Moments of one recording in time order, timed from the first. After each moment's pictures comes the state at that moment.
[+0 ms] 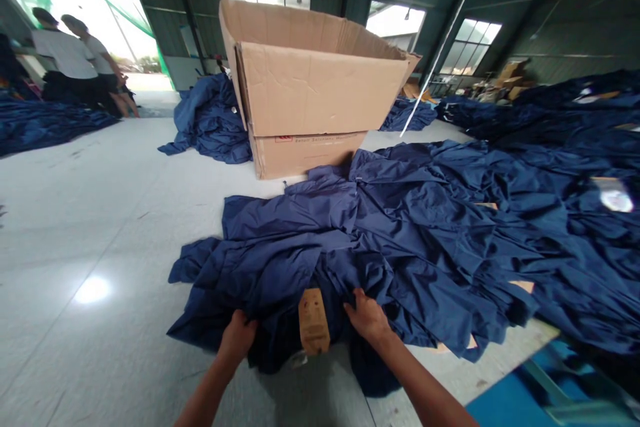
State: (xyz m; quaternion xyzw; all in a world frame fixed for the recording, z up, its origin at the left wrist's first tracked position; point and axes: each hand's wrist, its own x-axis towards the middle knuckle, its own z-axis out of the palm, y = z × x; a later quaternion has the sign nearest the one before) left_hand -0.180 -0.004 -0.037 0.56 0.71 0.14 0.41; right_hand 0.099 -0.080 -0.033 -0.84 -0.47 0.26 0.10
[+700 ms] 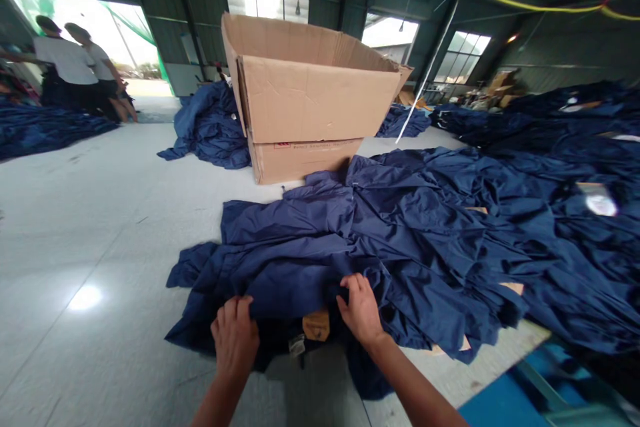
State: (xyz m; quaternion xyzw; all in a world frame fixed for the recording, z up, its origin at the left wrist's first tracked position) left_hand -0.169 -0.025 -0.003 0.75 0.65 0.11 0.07; right_hand 0.088 -0.079 -0.010 -0.77 -0.60 0.05 0.21
